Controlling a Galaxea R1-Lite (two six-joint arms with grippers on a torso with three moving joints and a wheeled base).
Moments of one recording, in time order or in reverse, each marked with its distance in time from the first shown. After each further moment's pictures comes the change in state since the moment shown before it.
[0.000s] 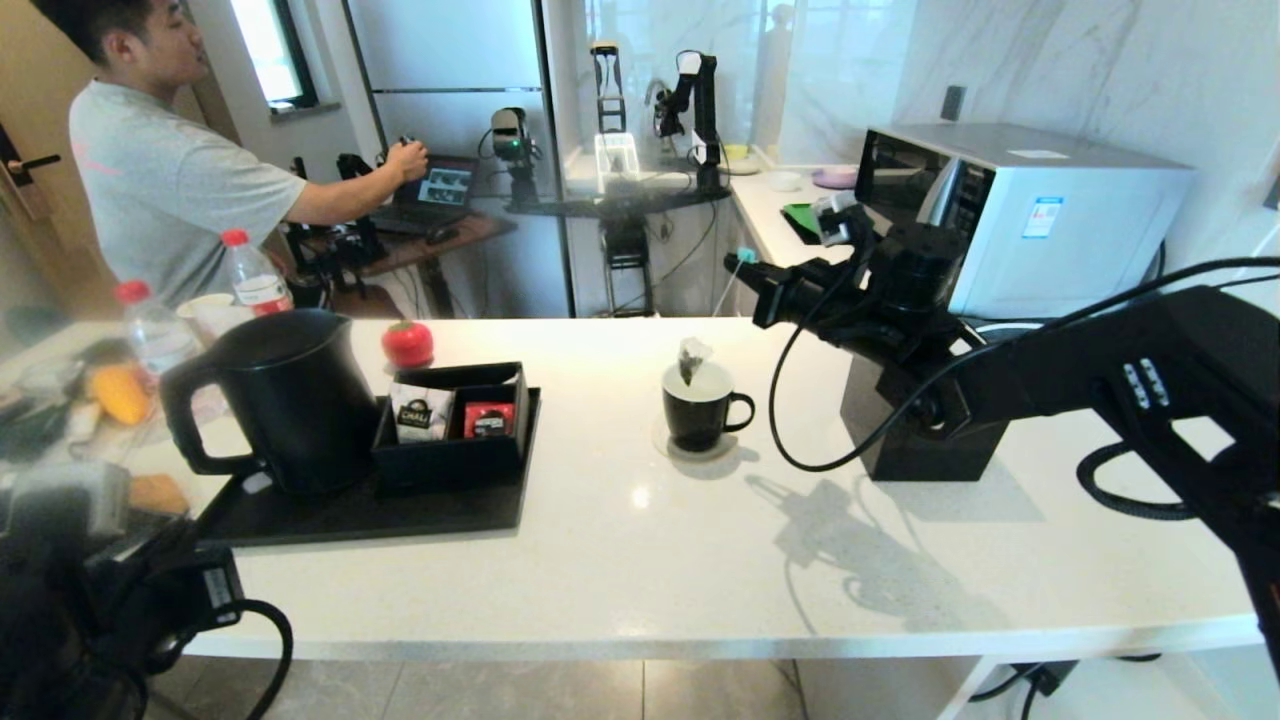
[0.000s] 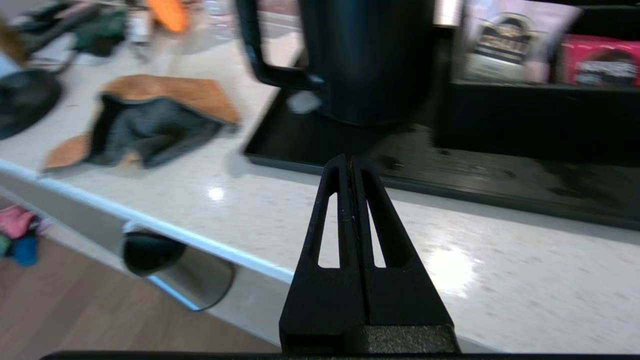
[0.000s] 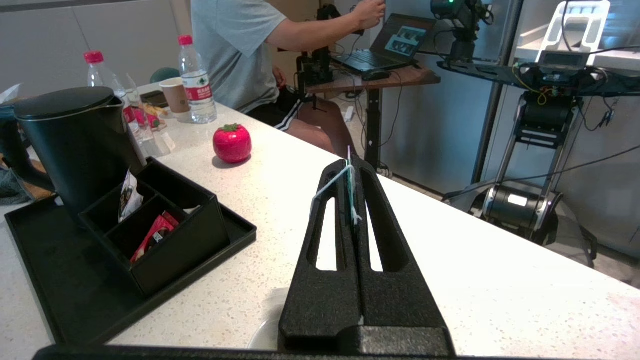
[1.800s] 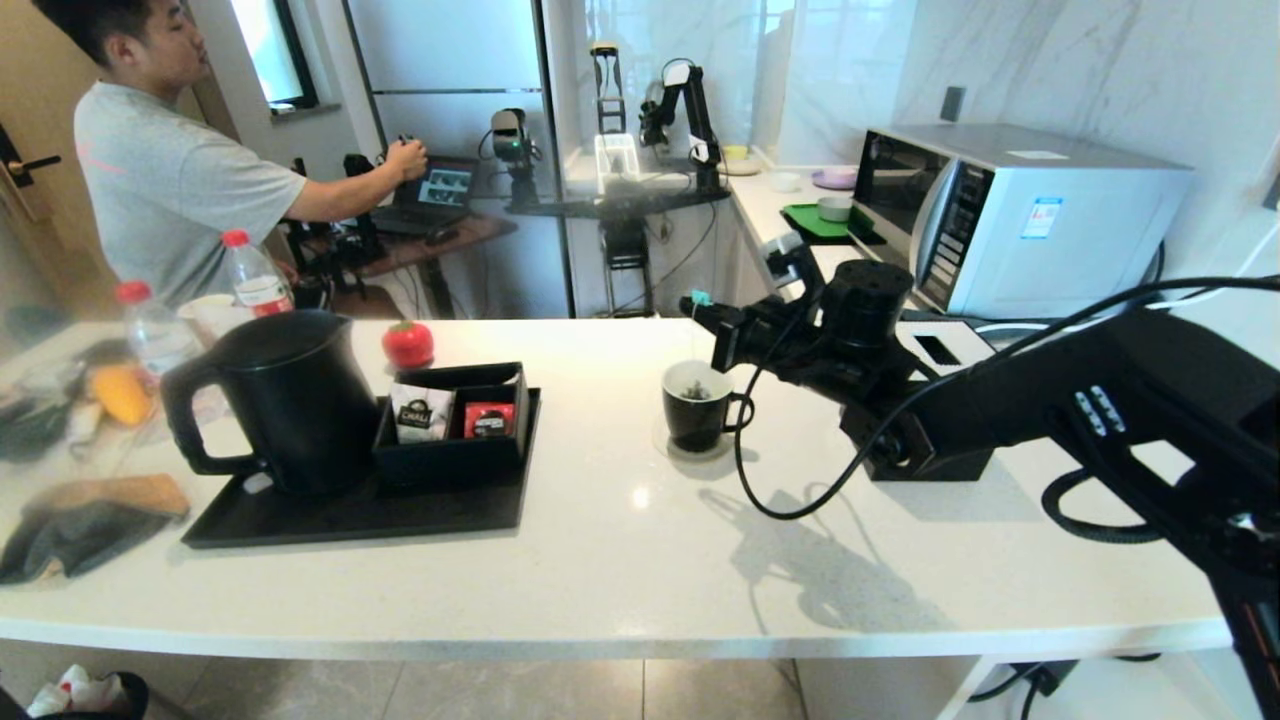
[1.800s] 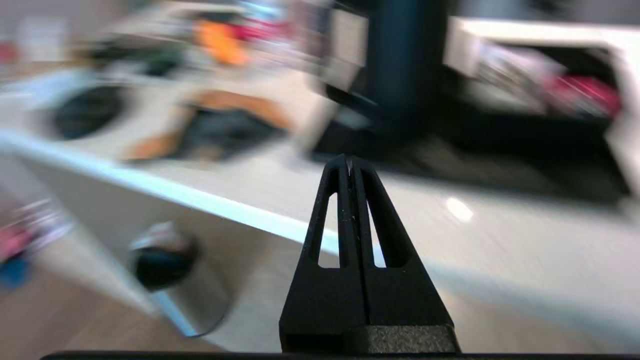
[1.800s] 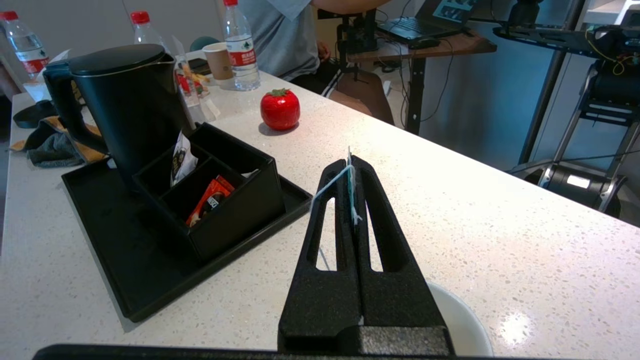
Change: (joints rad) left arm 0.238 -0.741 0.002 0.563 -0.252 0.052; right arm 0.095 0.018 0.071 -0.016 -0.001 -0.014
